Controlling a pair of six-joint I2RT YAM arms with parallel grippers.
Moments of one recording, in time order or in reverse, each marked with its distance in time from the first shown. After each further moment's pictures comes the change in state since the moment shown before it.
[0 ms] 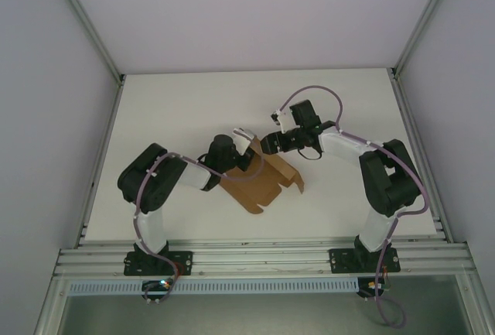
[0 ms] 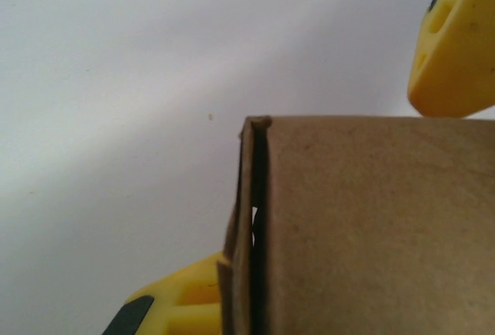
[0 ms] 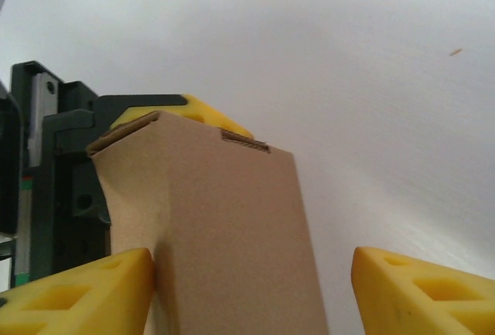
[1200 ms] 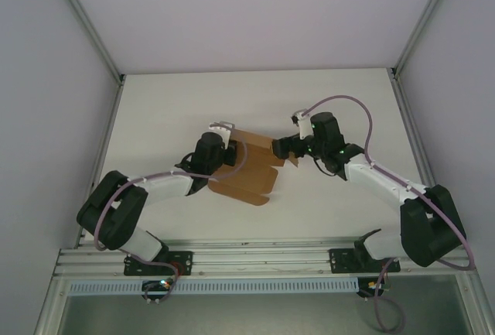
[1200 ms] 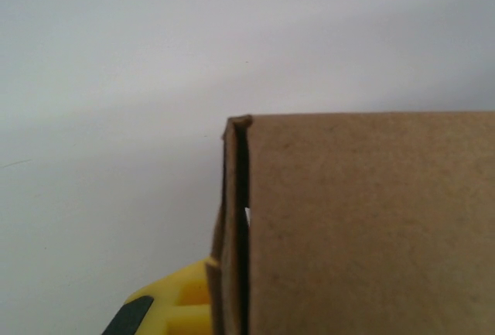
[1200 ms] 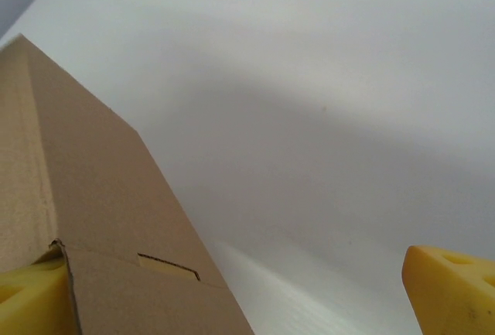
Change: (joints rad) left arm -0.006 -0.374 -0.069 -0.352 -0.264 -0.261; right arm 0.023 -0.414 -0.303 0.203 0.281 0.029
